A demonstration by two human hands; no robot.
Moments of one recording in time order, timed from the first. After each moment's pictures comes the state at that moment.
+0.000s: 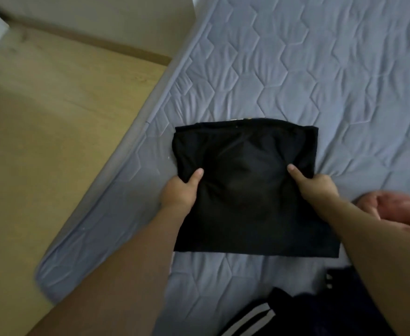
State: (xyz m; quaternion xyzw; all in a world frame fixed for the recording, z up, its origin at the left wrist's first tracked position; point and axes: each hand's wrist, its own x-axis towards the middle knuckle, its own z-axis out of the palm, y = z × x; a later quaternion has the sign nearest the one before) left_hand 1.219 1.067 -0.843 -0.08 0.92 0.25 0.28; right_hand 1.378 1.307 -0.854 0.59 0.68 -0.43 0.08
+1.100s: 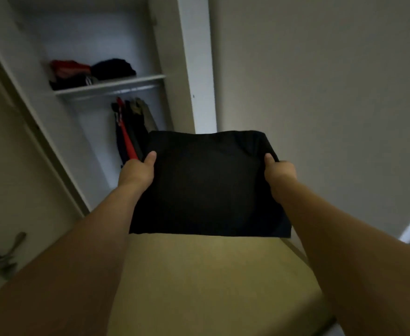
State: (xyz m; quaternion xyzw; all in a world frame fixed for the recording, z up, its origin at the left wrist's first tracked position) left_hand 0.930 0.500 -0.005 -0.24 0.88 0.39 -0.14; right_hand 0.920 0.807 -0.024 0.24 0.77 -0.59 -0.05
